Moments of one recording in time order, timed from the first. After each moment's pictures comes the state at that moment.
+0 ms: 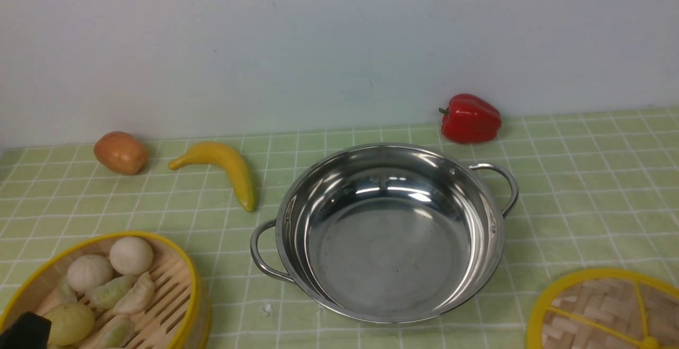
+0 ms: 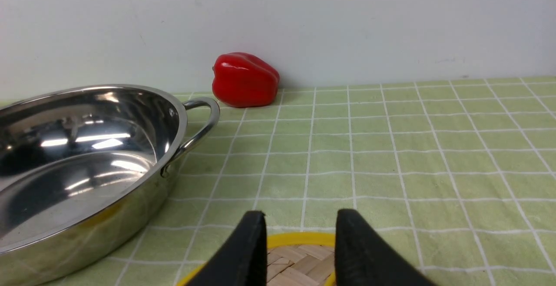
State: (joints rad) right arm 0.13 0.00 0.01 -0.16 0.34 0.37; left arm 0.24 0.00 0.01 -1.02 0.24 0.25
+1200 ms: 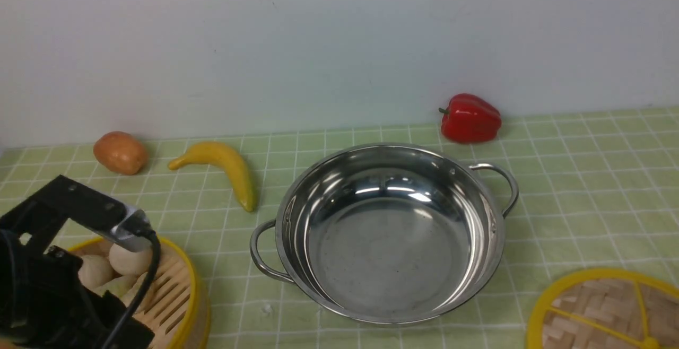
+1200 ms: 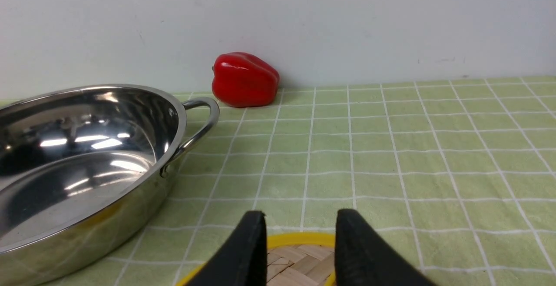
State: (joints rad) right arm 0.13 0.00 0.01 -0.16 0.34 0.37; left arm 0.10 1.16 -0.79 -0.38 1.12 0.77
